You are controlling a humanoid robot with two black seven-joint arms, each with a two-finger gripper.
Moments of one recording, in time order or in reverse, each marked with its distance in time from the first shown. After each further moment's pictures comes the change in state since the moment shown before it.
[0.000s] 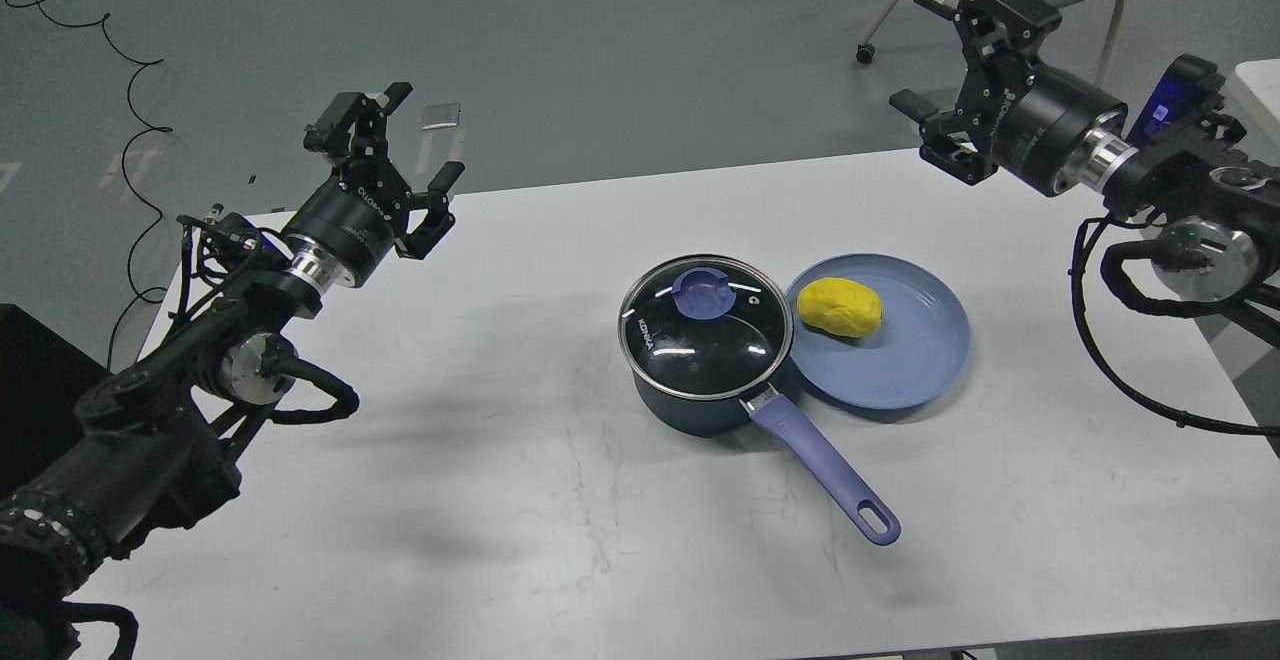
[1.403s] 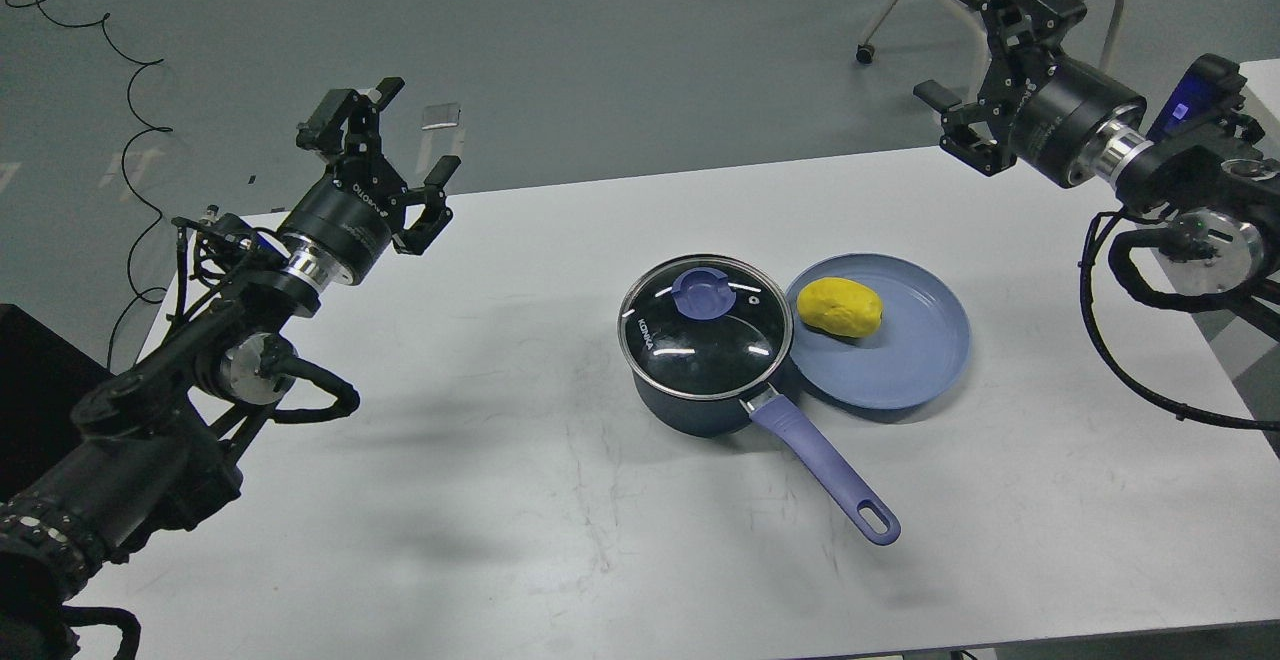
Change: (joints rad) left arm 0.008 0.000 -0.043 -0.030 0.013 0.017 0.000; right arm -0.005 0.008 0.017 -0.049 0.016 0.000 -0.003
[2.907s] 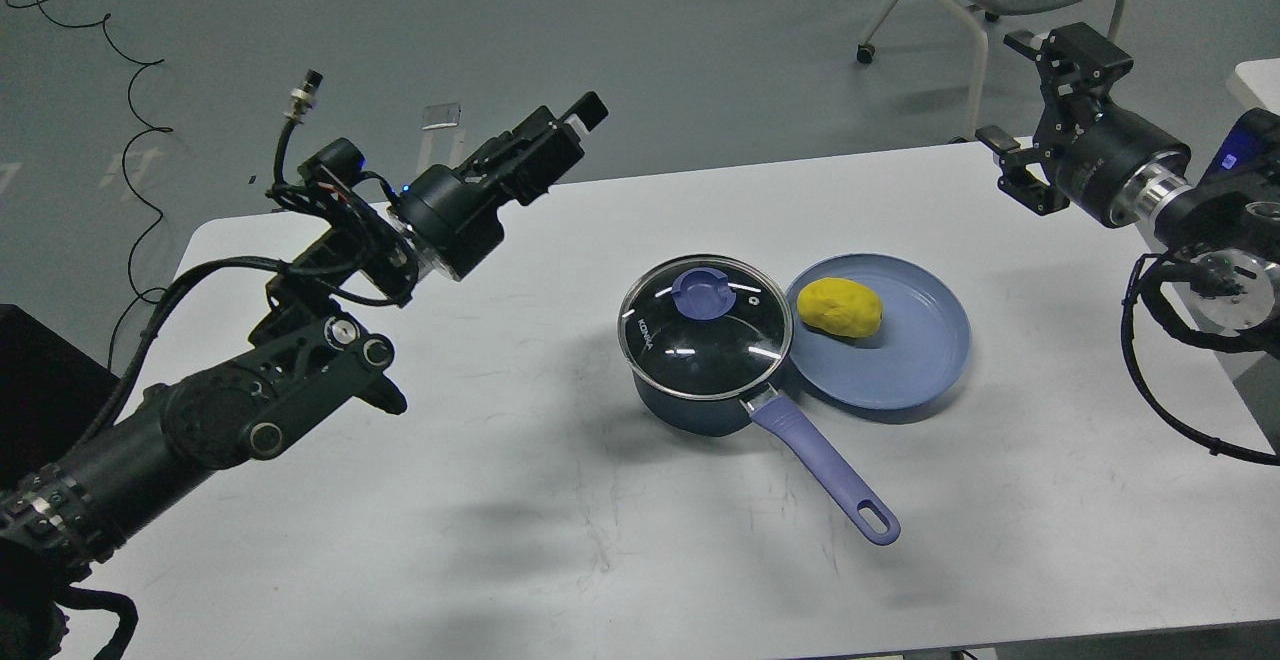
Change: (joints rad) left arm -0.076 0.009 0.177 -0.319 1.189 0.639 -0.072; right arm -0.090 0.000 0.004 -0.128 0.001 -0.011 0.011
